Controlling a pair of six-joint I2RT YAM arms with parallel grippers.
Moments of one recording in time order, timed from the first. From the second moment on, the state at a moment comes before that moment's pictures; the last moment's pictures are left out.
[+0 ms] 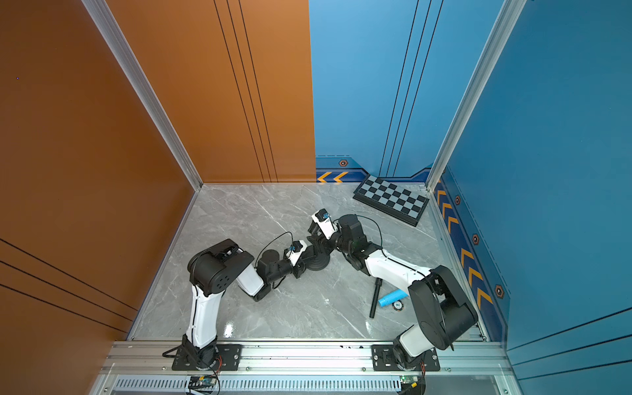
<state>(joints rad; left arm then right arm) -0.62 2.11 0.58 1.32 0.30 0.06 0.54 1.54 0.87 0.24 -0.39 -0.11</state>
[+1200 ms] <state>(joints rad) -0.63 2.11 0.59 1.31 0.29 0.09 0.61 1.44 0.75 0.25 -0.14 -0.01</state>
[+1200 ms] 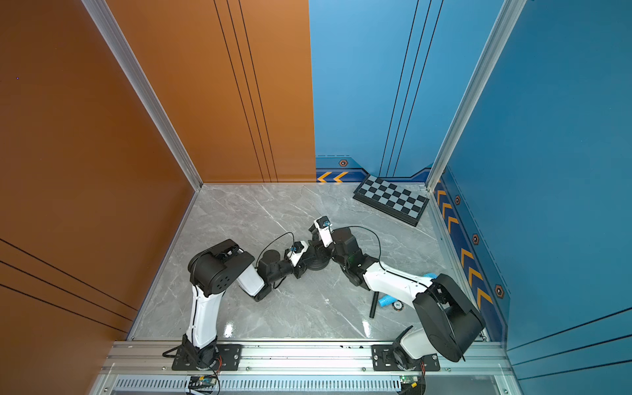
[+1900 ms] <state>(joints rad) -0.63 2.11 0.59 1.31 0.29 0.09 0.41 1.61 1.05 -0.21 -0.72 -0.51</state>
